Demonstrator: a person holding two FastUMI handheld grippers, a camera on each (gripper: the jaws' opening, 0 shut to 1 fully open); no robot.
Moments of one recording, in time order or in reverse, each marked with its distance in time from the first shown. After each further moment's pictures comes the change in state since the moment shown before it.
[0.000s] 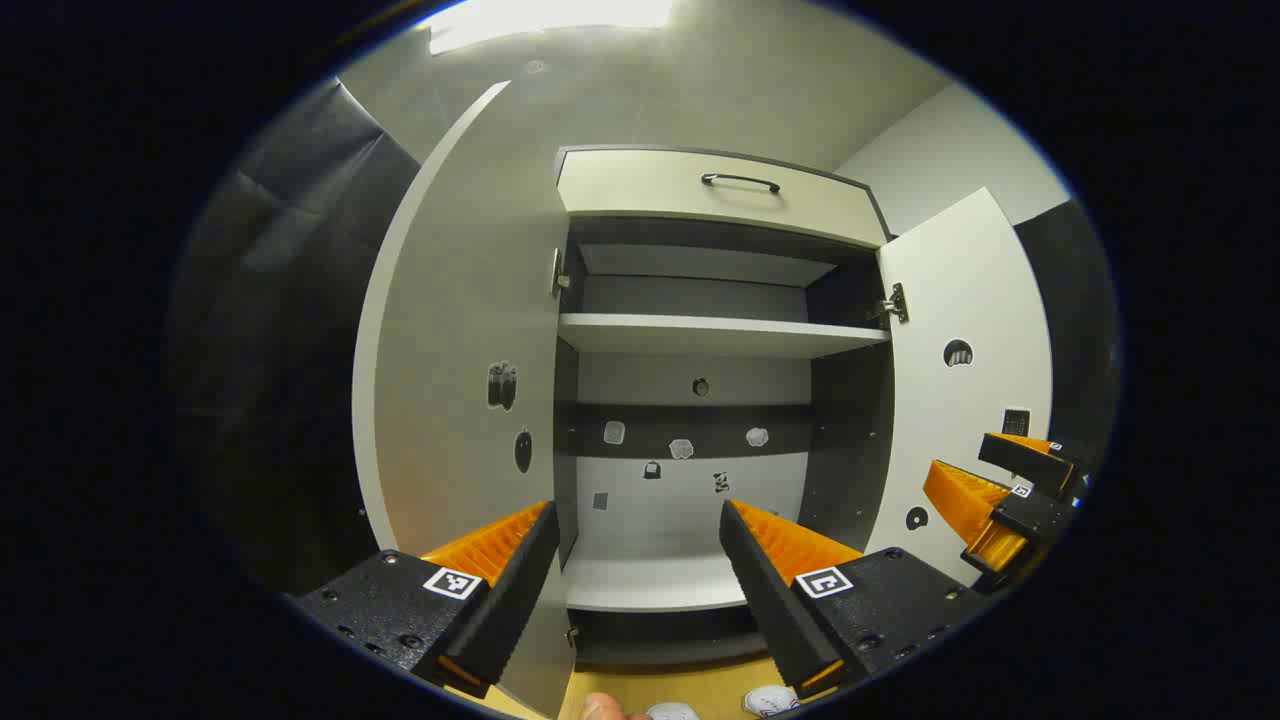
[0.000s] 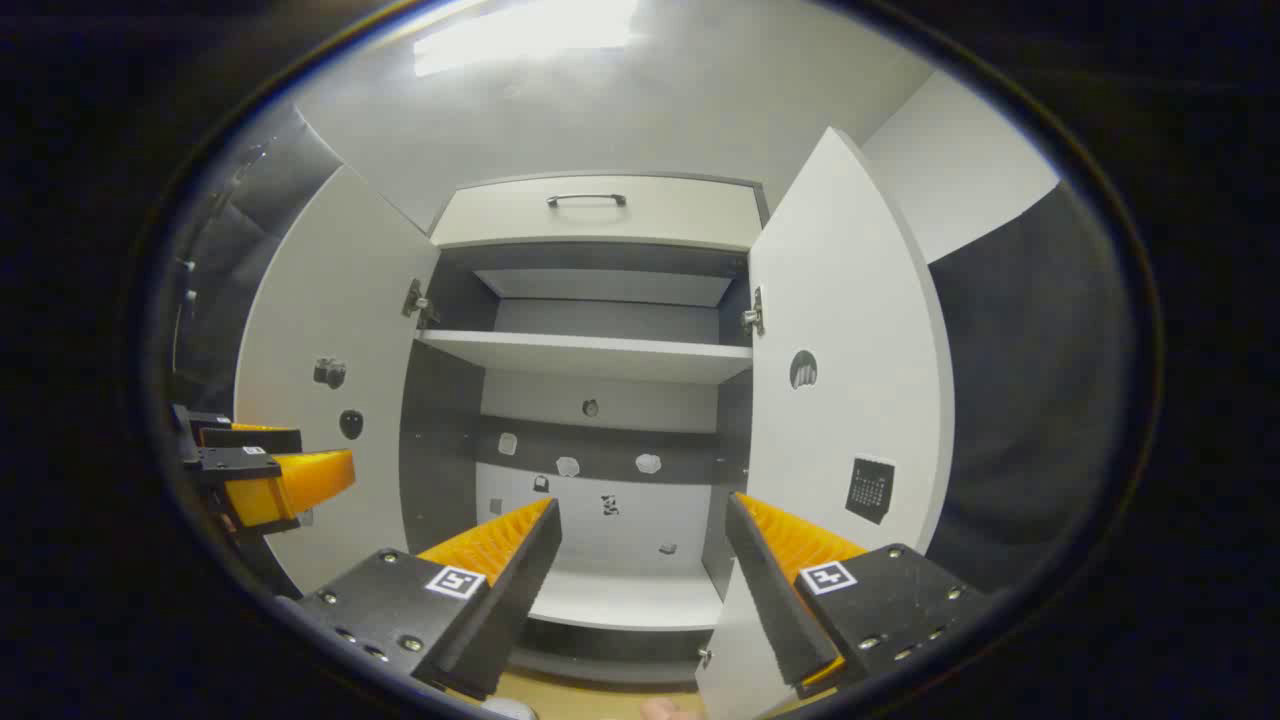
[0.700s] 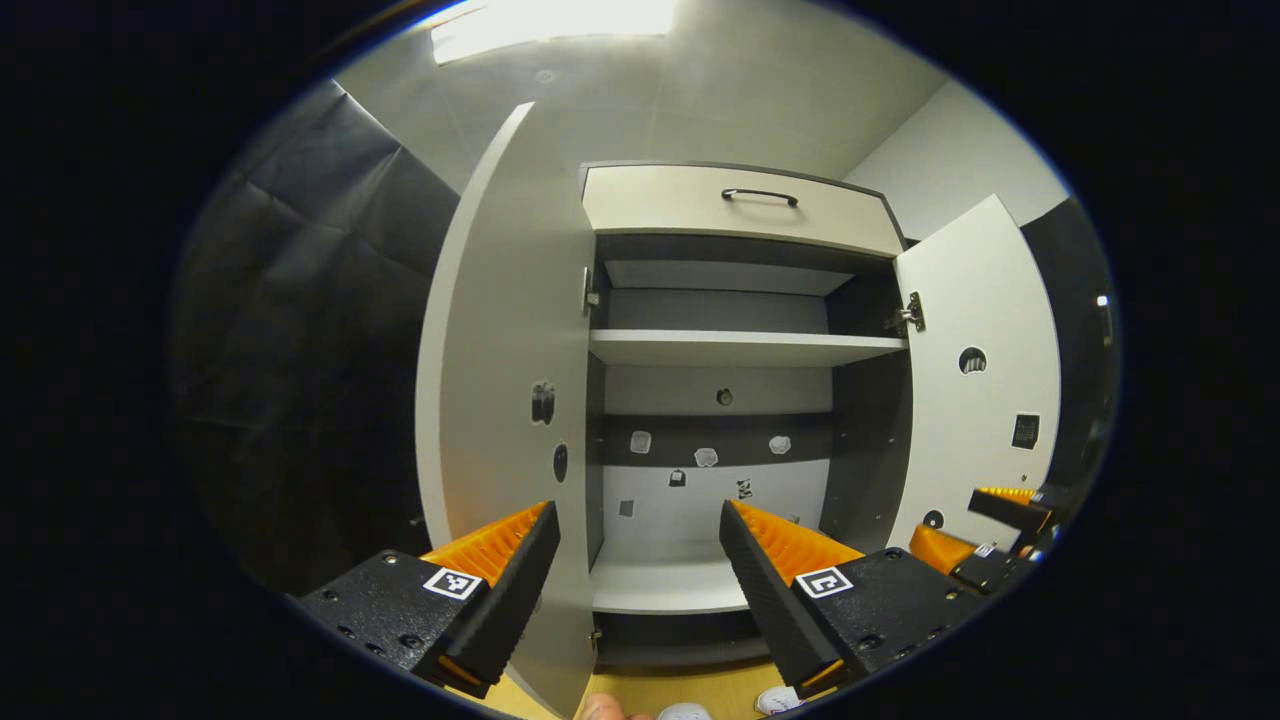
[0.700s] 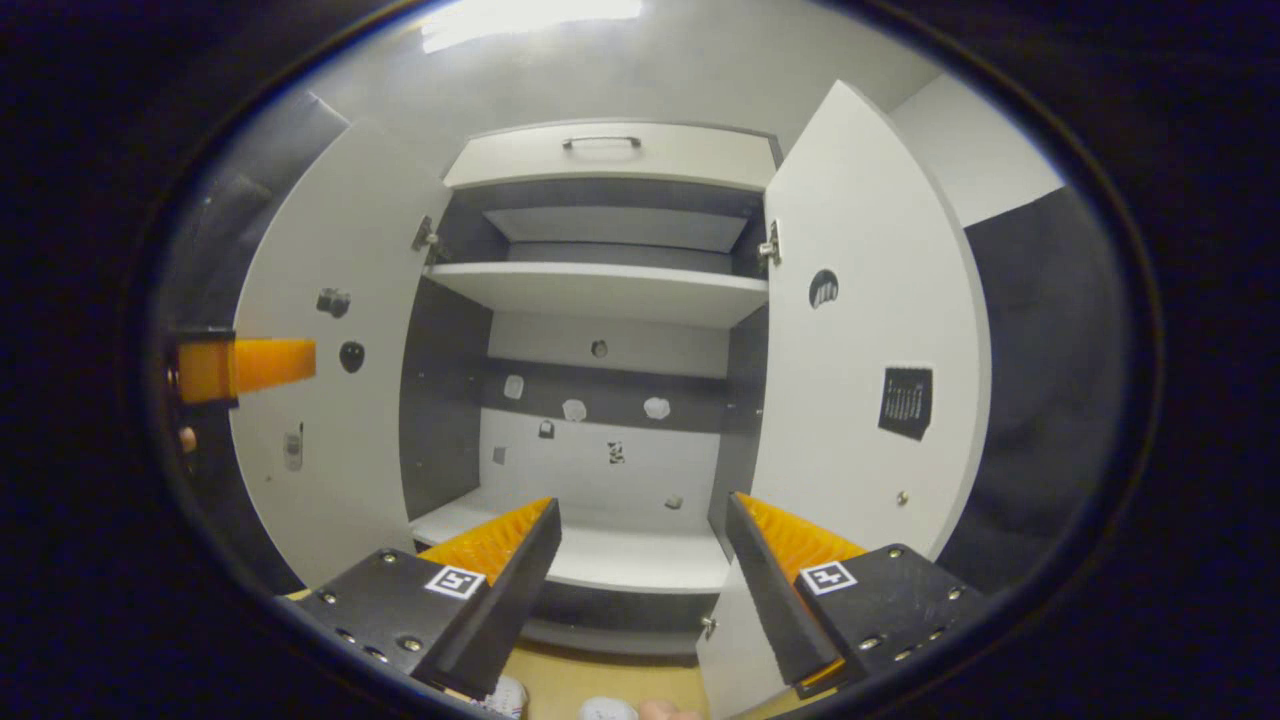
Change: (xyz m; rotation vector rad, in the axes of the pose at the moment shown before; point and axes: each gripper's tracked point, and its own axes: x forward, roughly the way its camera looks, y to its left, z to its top) left arm -0.019 0.024 0.013 0.005 -0.026 0.074; right arm -0.005 0.005 -0.084 -0.042 0.173 0.030
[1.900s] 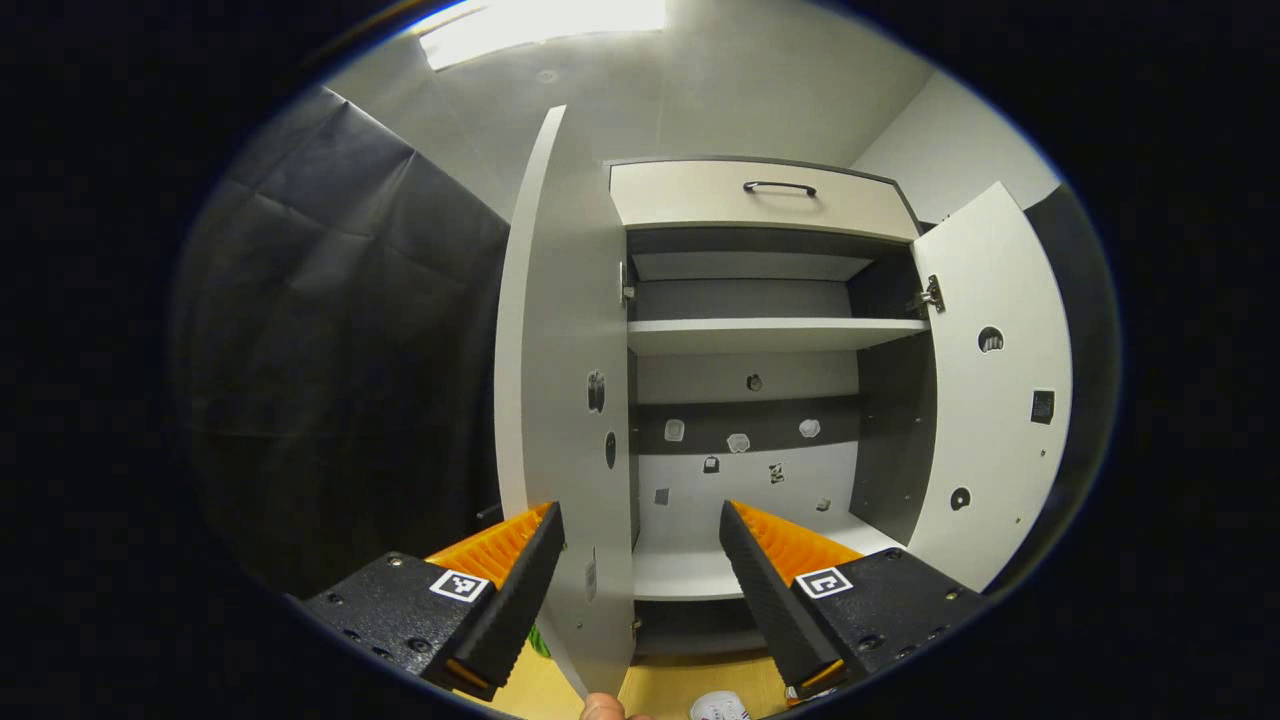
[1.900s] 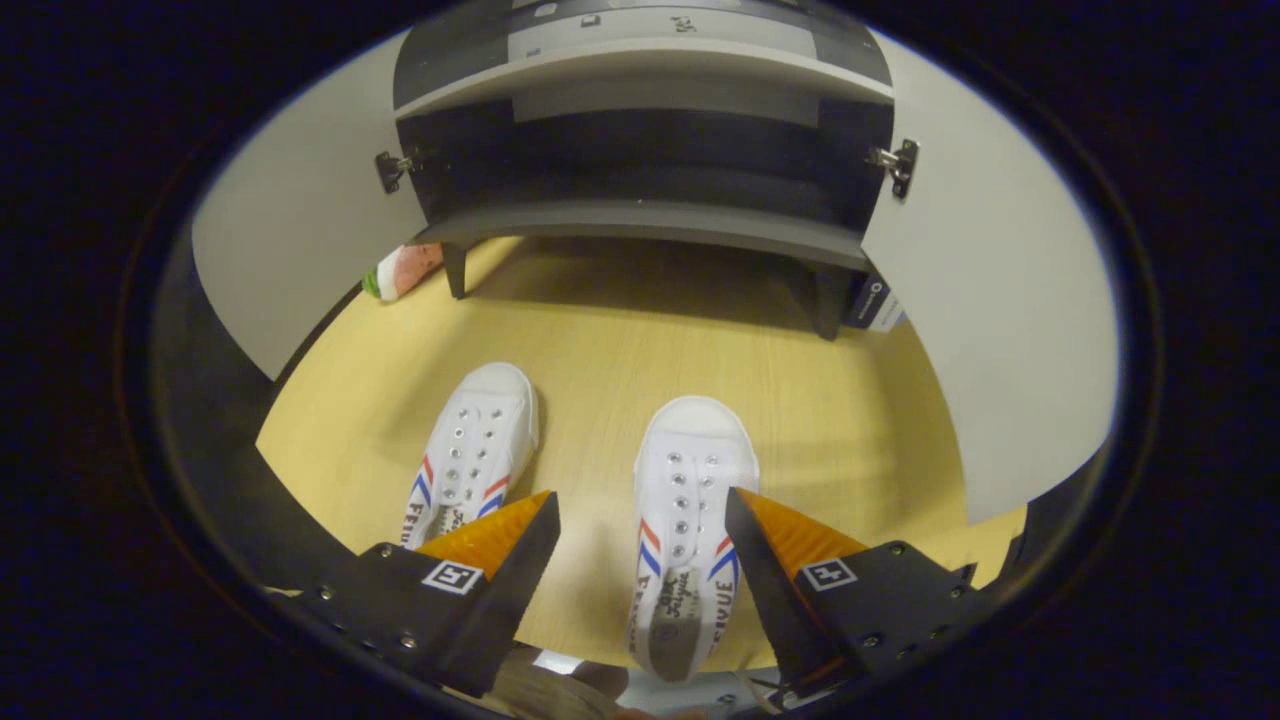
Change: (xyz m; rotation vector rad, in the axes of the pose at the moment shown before) left arm -0.015 0.029 -0.010 0.049 0.037 0.056; right arm -0.080 0.062 -0.454 0.015 0.974 0.209
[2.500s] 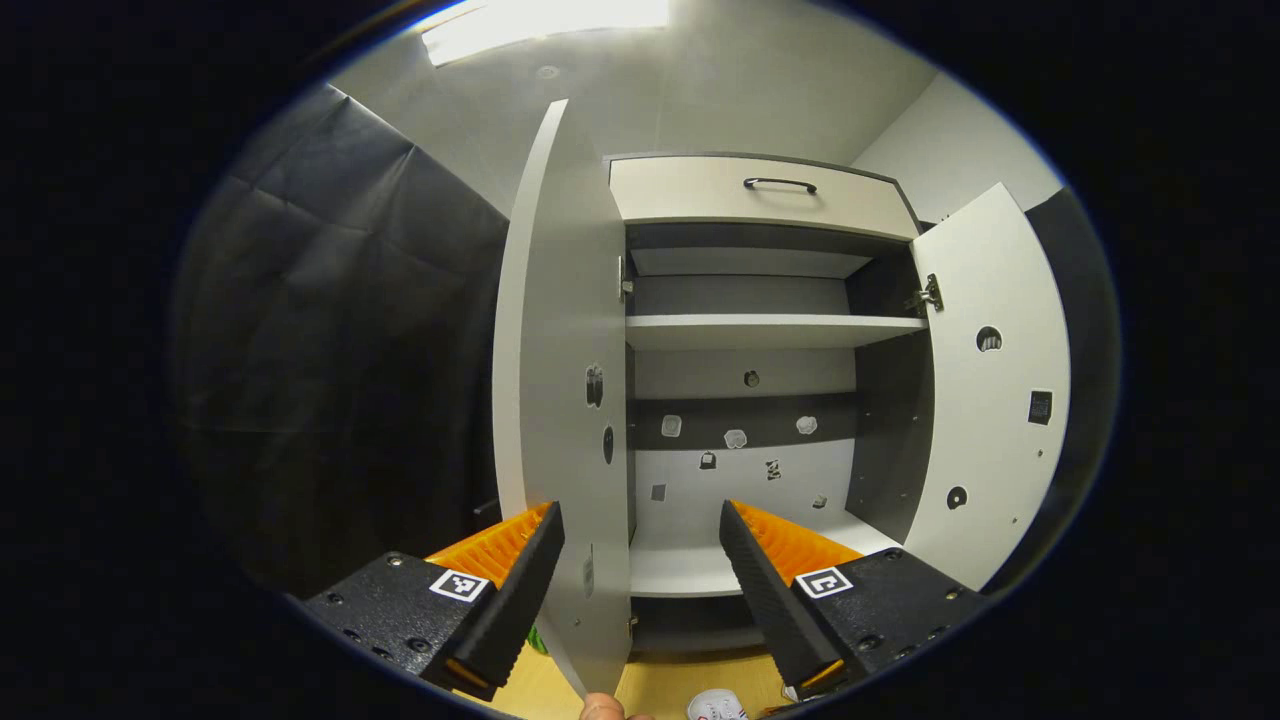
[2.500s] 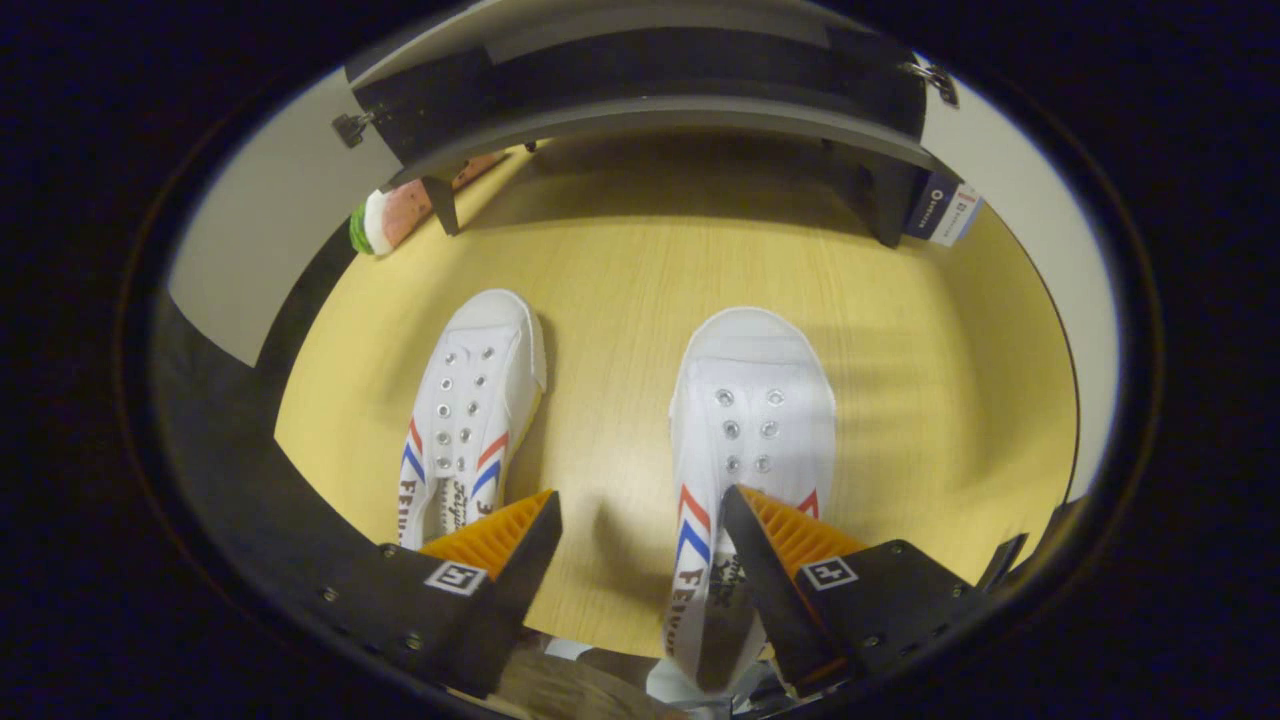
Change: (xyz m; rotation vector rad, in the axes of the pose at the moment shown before) left arm -0.001 0.000 -0.002 -0.013 0.014 -0.013; right arm 0.037 0.007 -0.039 0.028 0.252 0.036
